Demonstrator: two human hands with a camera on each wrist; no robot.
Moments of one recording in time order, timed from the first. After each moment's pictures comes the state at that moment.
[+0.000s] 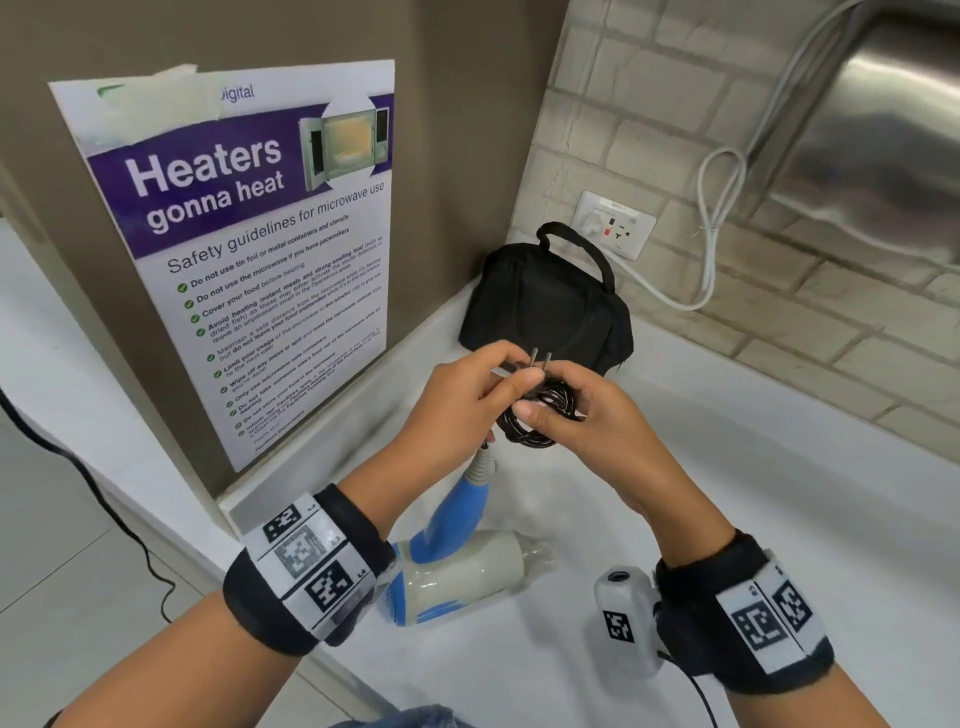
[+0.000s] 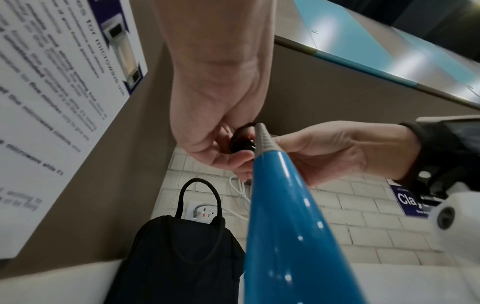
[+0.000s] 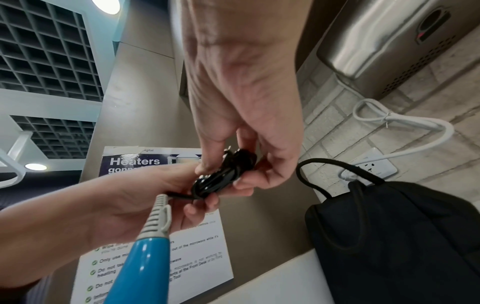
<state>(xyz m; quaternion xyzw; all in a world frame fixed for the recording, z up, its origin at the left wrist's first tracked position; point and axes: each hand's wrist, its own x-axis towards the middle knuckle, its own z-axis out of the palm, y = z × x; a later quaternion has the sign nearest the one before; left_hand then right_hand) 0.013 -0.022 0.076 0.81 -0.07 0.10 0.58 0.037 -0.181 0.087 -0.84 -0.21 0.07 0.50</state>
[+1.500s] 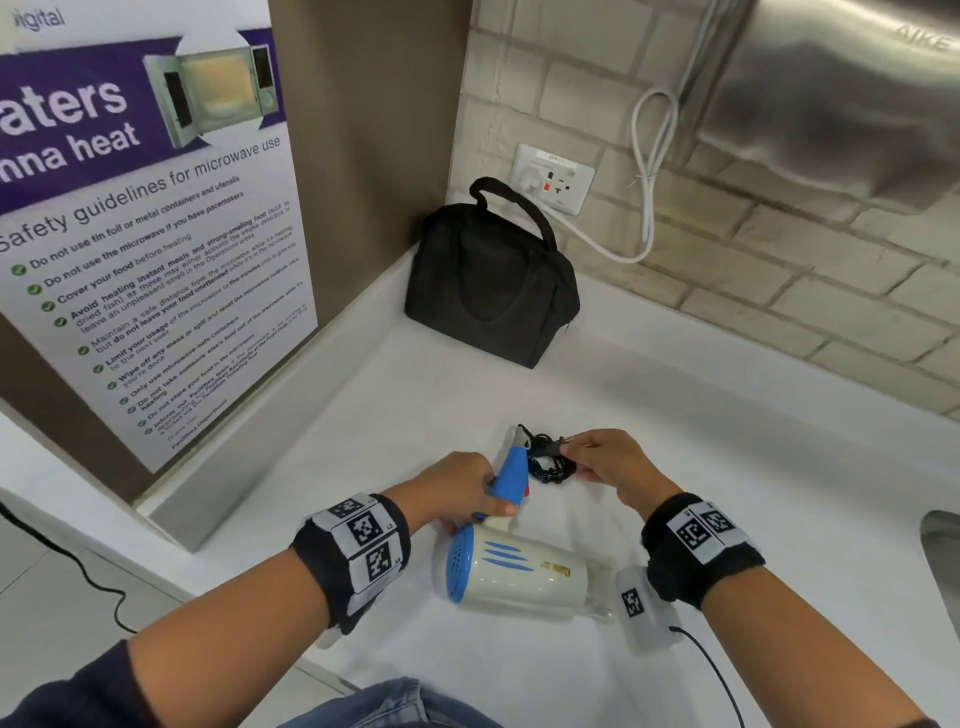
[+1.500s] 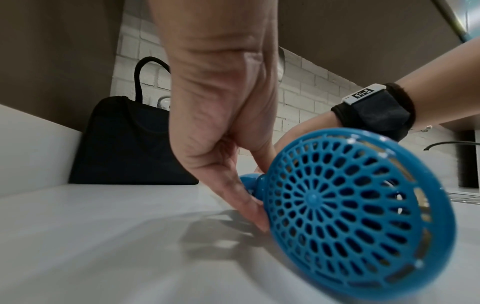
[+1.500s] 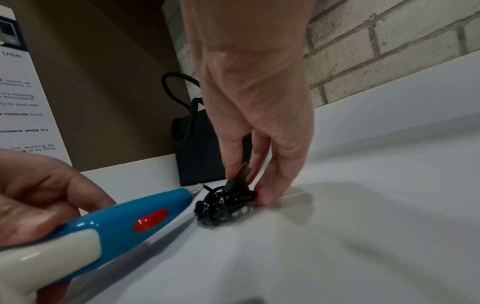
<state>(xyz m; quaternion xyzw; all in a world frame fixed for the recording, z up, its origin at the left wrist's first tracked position) 0.025 -0.084 -0.029 0.86 -0.02 -0.34 0.39 0.091 -0.297 -0.047 -0.85 0.16 0.17 0.46</state>
